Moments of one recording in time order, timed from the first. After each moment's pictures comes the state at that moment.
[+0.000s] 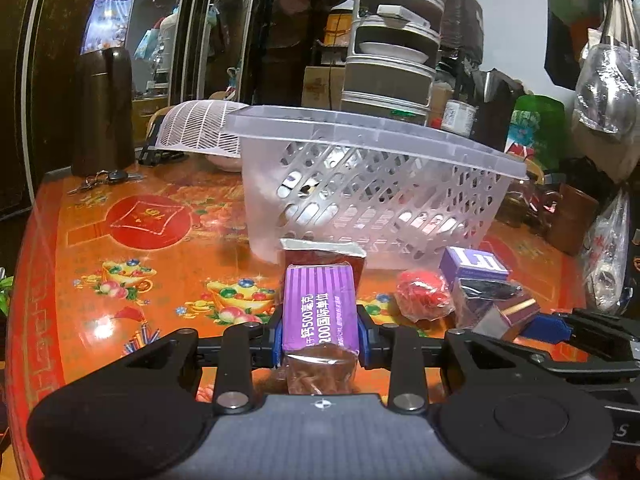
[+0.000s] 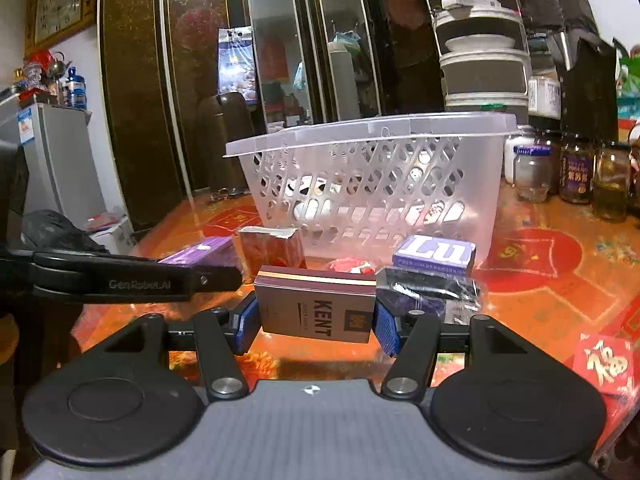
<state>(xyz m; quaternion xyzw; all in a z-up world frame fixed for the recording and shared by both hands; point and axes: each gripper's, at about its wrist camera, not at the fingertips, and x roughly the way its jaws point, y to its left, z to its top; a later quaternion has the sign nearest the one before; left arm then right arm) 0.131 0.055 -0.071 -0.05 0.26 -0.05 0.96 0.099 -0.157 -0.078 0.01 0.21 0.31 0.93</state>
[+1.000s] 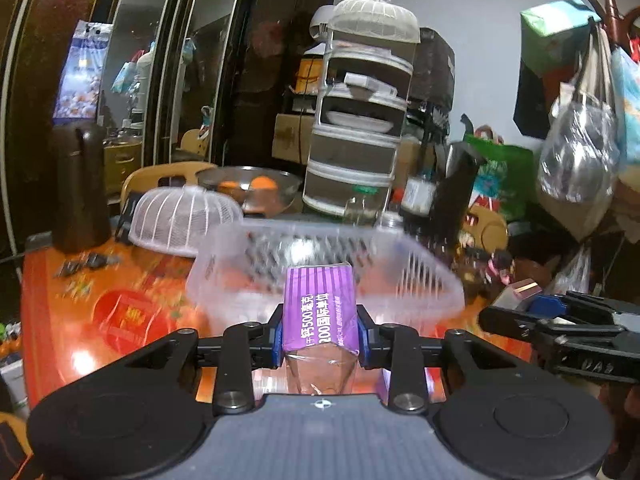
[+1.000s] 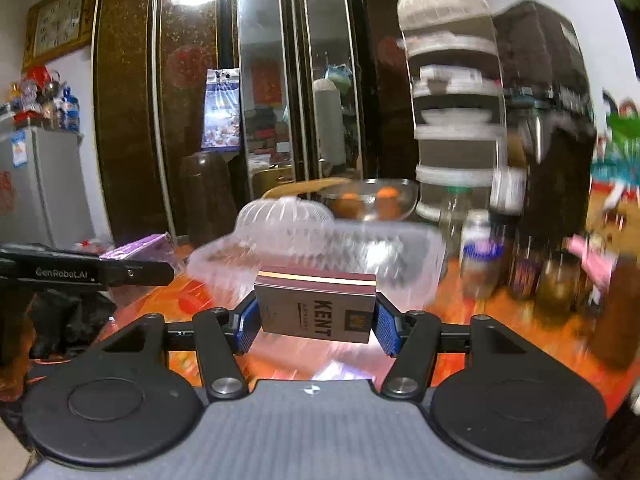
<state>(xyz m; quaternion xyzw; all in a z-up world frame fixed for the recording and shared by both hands) 0.154 0.049 0.053 -0.06 0.21 -0.09 0.97 0.141 -0.202 0.035 -0.02 0.16 0.29 0.94</state>
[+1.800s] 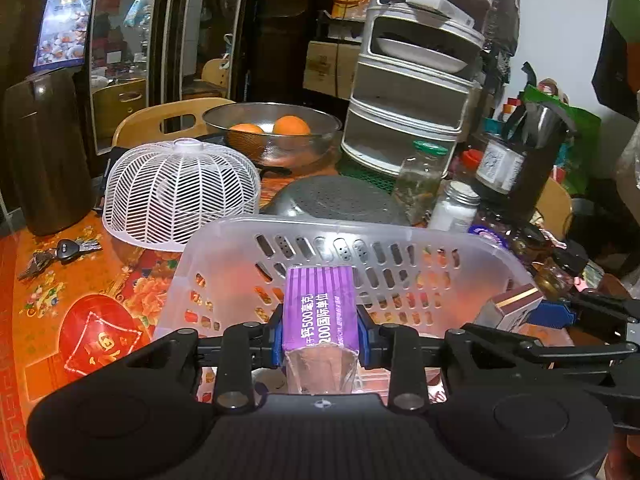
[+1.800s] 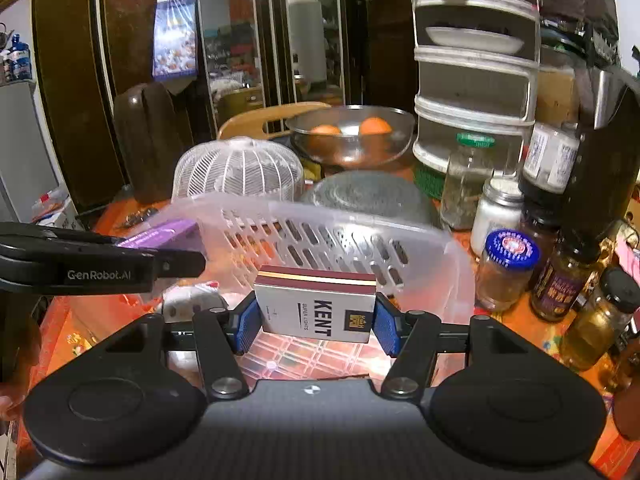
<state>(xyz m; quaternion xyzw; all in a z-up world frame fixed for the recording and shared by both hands) 0.319 0.048 0.030 -0.06 0.33 -0.04 0.94 0.296 -0.142 0.023 -0.05 0.31 0.26 0.91</state>
